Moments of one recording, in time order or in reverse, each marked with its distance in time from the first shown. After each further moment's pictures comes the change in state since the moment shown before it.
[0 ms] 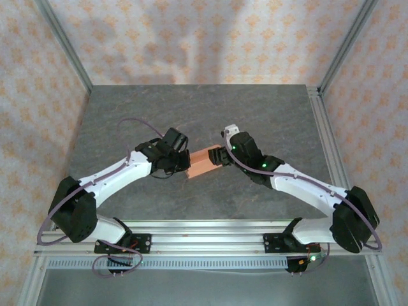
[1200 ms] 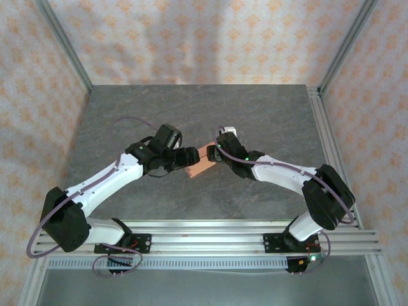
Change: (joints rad) left arm 0.033 -0.073 0.007 0.035 0.102 -0.011; right arm 0.000 0.255 0.064 0.001 0.125 0.220
